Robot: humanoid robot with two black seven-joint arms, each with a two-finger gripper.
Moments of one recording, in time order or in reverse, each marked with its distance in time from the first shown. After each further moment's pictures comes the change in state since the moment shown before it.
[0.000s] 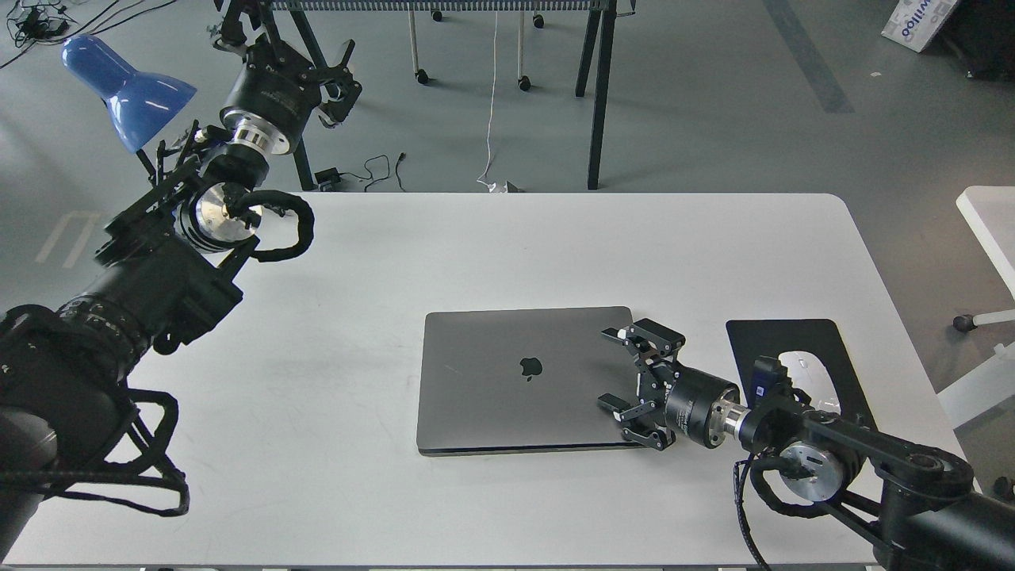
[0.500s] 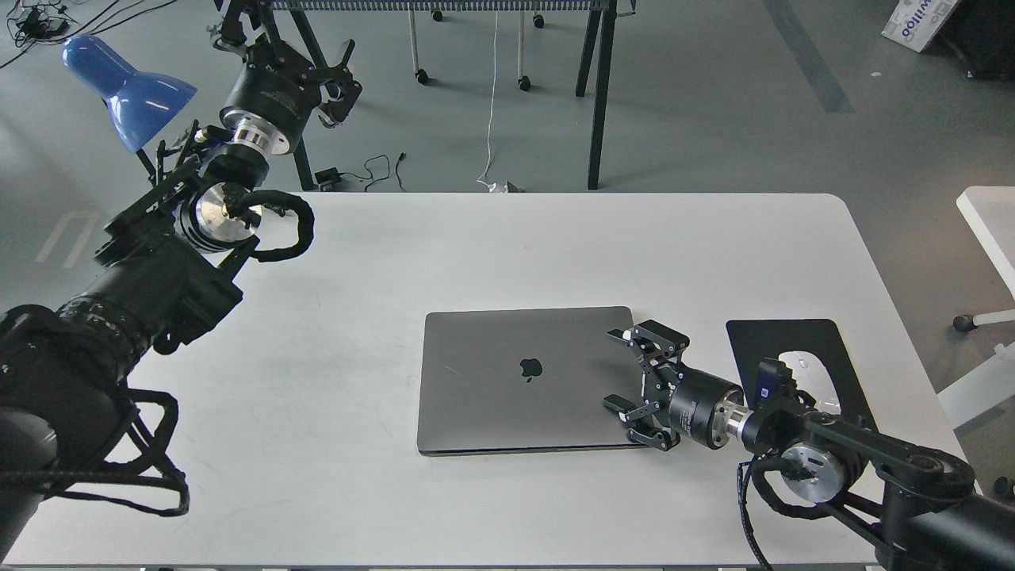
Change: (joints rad) left arm 0.000 0.000 0.000 0.000 0.000 0.000 0.000; right arm -0.006 0.000 0.003 -0.013 -0.003 -0.020 0.000
